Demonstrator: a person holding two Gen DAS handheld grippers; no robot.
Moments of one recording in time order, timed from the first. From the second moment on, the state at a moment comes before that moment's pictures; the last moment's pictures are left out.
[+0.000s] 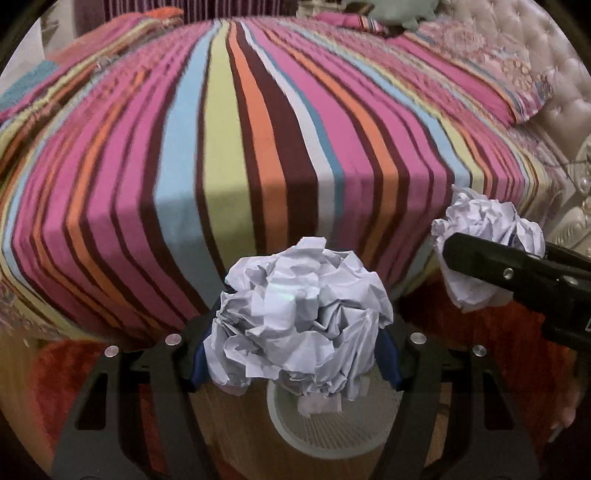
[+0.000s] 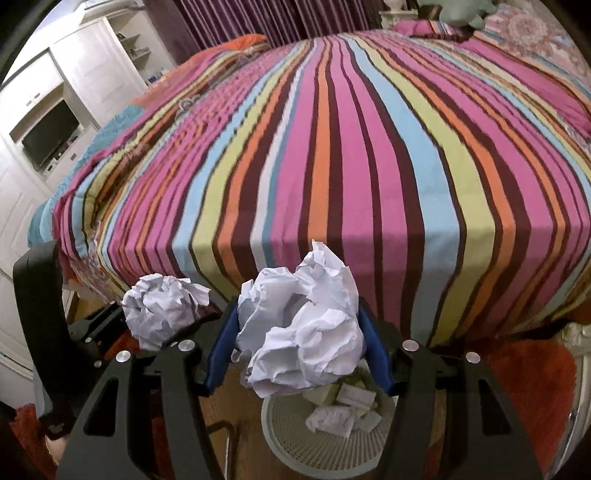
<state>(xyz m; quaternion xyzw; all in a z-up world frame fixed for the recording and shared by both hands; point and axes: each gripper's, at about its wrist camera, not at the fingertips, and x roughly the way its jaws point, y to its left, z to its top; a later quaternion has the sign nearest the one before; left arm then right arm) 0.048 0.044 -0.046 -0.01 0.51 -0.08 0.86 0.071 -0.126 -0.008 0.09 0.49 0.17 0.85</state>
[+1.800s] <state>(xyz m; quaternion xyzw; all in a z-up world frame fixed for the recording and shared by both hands) 0.054 0.012 -0.198 -0.01 0.76 -0.08 0.64 0.054 -0.158 -0.151 0.14 0.79 0.06 0.59</state>
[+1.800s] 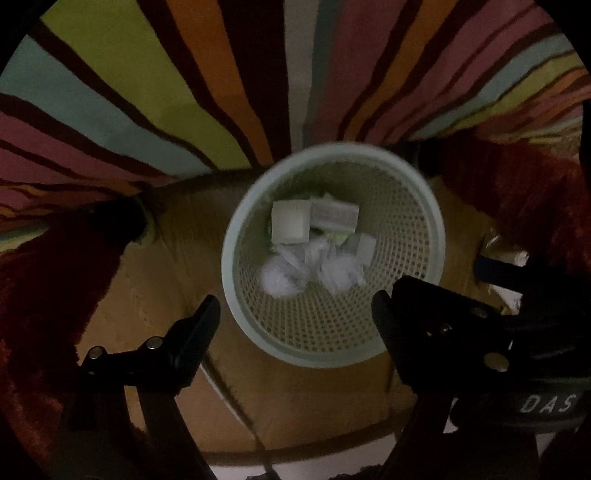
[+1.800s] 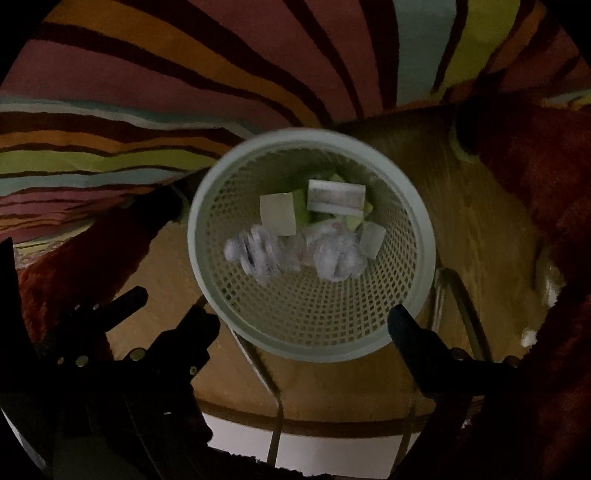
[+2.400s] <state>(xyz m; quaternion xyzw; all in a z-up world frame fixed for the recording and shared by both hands) 0.057 0.014 -0.117 -0.02 0.63 -0.09 0.77 0.052 -0.153 -0.054 0.11 0.65 0.08 0.75</state>
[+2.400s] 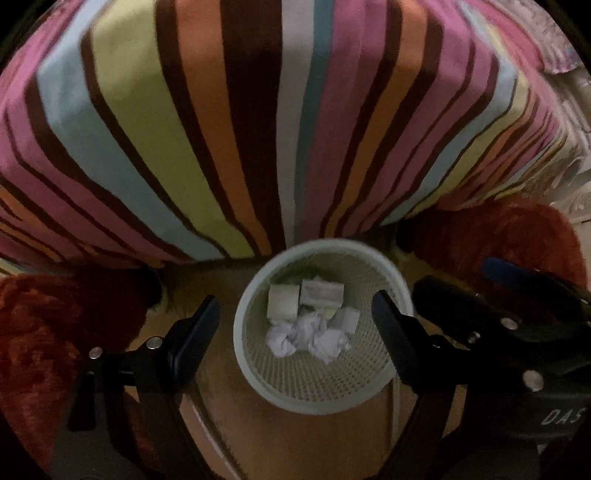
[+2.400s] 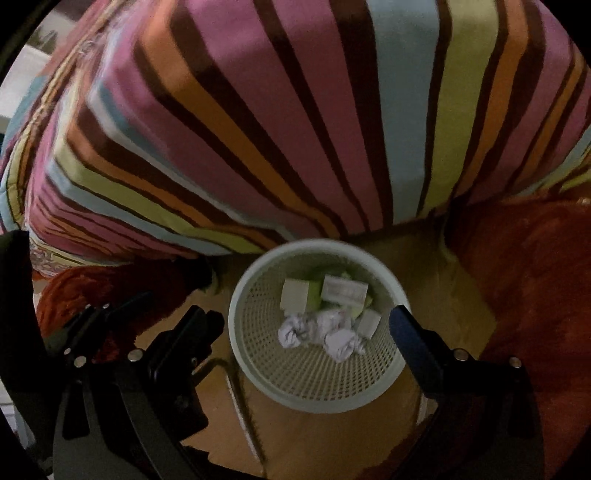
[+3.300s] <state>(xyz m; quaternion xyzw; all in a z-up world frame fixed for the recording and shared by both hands) 0.041 0.034 -0.038 -0.01 0.48 -0.05 0.88 0.045 -0.174 0.010 0.11 0.51 0.07 0.85</state>
